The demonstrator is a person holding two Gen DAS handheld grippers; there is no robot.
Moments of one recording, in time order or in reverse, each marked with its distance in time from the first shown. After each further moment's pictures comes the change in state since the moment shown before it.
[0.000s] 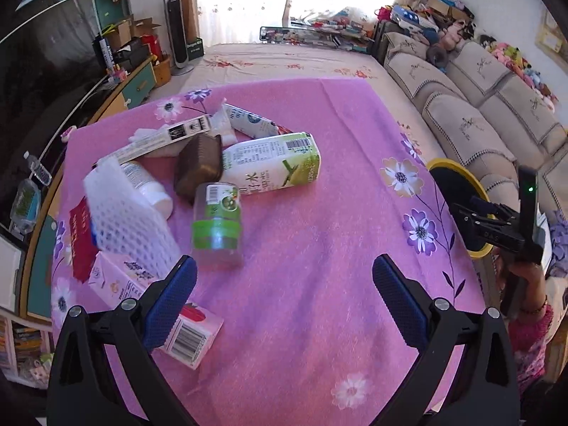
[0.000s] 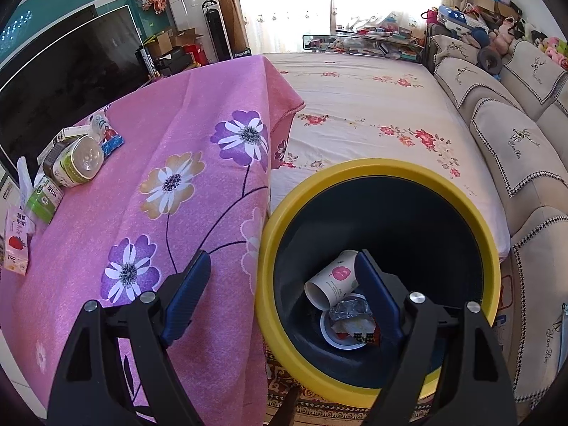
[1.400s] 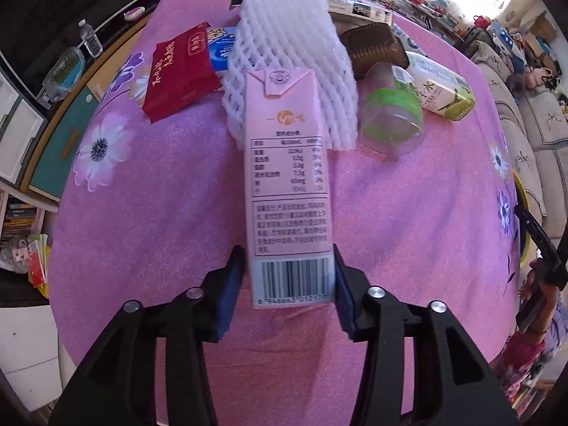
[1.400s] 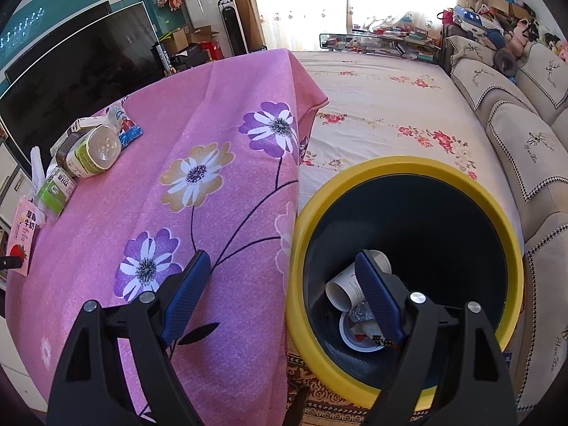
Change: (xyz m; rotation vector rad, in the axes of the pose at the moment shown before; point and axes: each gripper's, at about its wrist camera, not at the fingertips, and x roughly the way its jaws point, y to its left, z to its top) left arm 0.041 0.116 -0.071 -0.341 0.268 0.115; right arm 0.006 0.013 -0.006 -0.028 0.005 0.059
